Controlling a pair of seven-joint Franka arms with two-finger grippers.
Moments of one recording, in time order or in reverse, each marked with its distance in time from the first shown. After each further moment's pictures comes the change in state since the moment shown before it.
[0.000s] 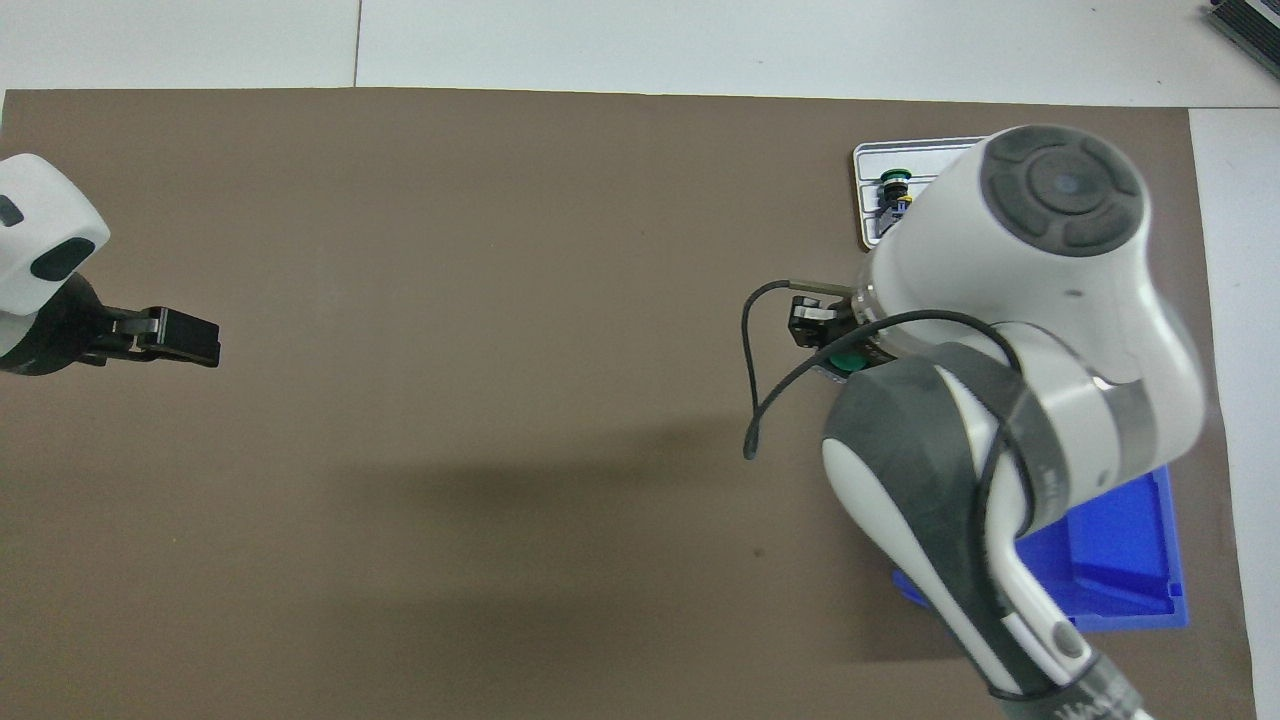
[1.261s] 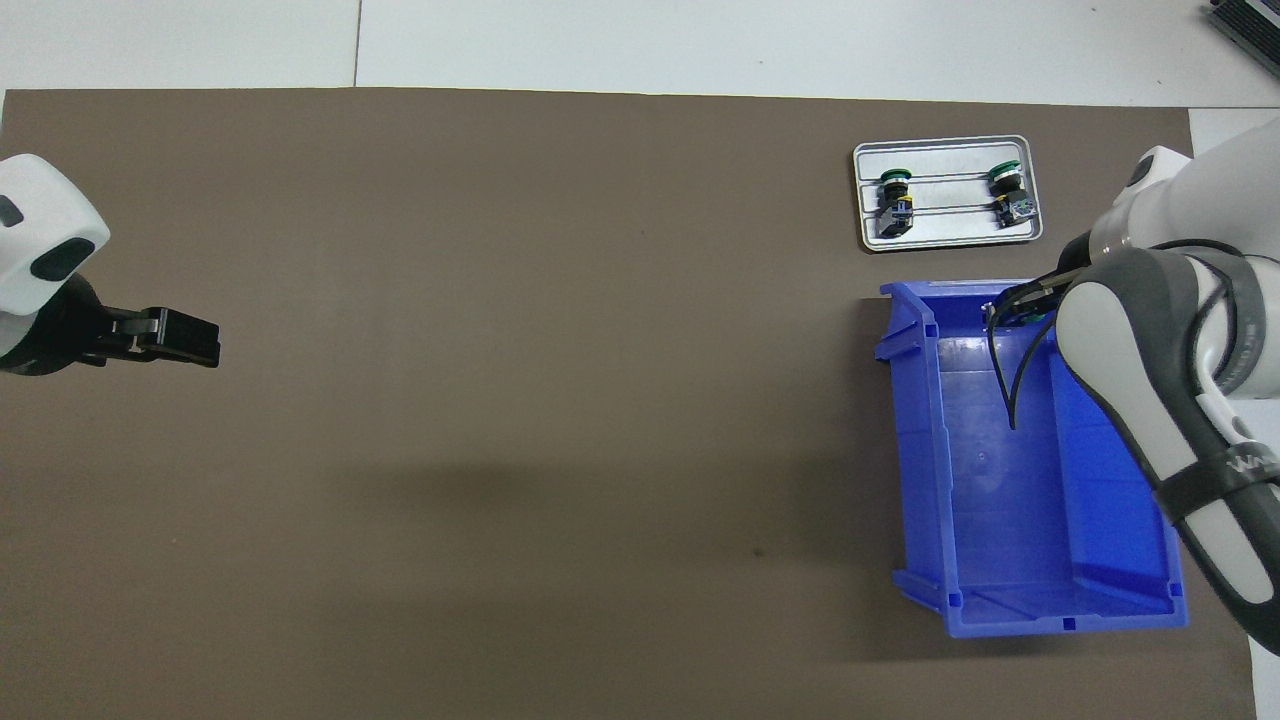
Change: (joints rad) left arm 0.000 0.000 0.000 0.000 0.000 0.000 0.000; right arm -0.345 0.116 0.000 -0.130 0.005 0.257 -0.817
